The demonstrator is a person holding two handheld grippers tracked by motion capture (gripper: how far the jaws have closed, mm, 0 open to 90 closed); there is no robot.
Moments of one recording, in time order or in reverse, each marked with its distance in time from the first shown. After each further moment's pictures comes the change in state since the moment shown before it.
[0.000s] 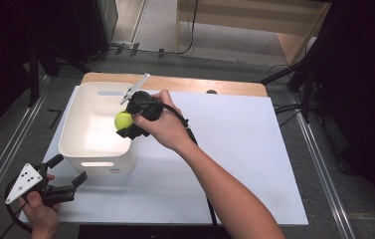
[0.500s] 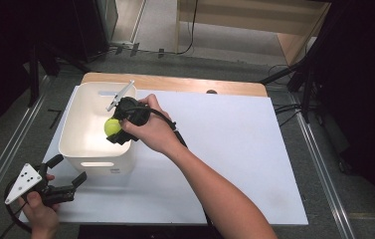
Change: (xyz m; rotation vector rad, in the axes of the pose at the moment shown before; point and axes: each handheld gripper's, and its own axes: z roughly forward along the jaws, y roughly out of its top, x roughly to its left) left arm 0.000 0.000 -0.001 0.000 -0.004 0.002; right arm 0.010 0.010 0.029 0.038 0.029 -0.024
